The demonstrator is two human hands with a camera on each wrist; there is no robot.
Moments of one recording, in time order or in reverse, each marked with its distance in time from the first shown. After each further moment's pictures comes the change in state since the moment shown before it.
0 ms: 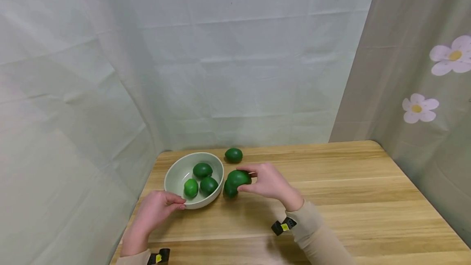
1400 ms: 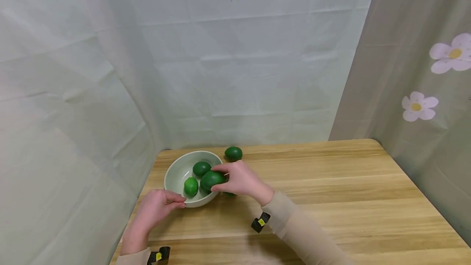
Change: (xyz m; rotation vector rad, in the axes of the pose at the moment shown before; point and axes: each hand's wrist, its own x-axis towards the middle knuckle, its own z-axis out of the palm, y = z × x) left_hand 0.000 -0.001 -0.001 -0.020 0.000 0.045; right_hand 0.050 -0.025 0.046 -0.027 -0.092 0.012
